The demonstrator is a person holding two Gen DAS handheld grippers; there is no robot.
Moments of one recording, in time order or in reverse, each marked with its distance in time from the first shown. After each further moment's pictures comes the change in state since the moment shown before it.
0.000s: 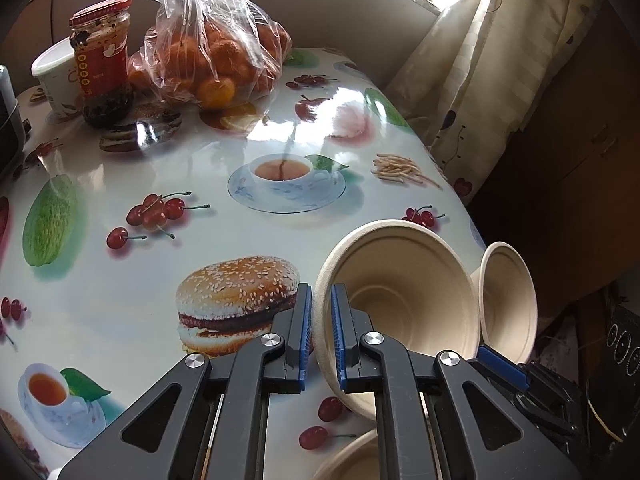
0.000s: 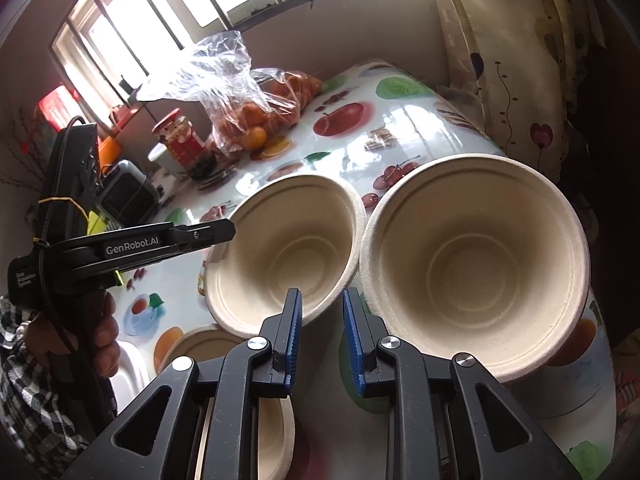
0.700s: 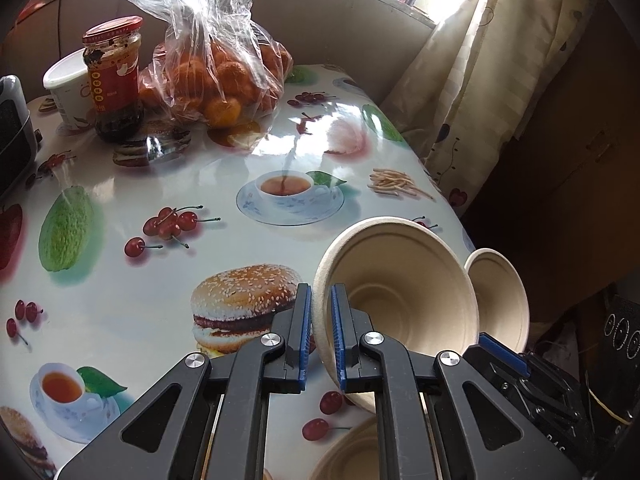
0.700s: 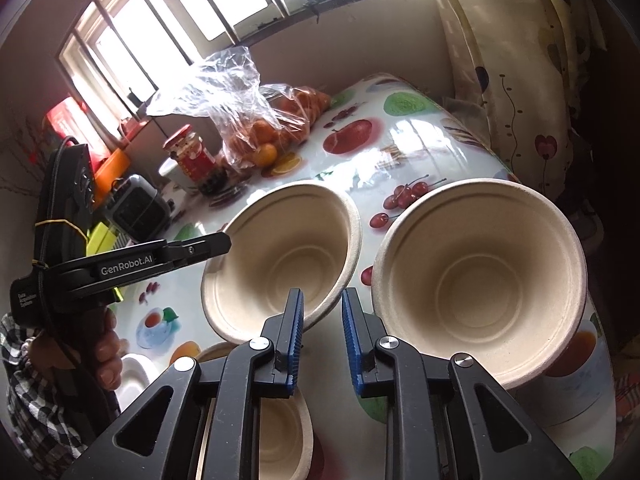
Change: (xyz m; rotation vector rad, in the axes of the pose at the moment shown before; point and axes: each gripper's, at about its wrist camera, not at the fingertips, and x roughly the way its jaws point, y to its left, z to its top) left arm -0.022 -0.003 -0.001 0.008 -0.041 0.002; right arm -0.011 0.006 0.006 0.004 -0.047 0.029
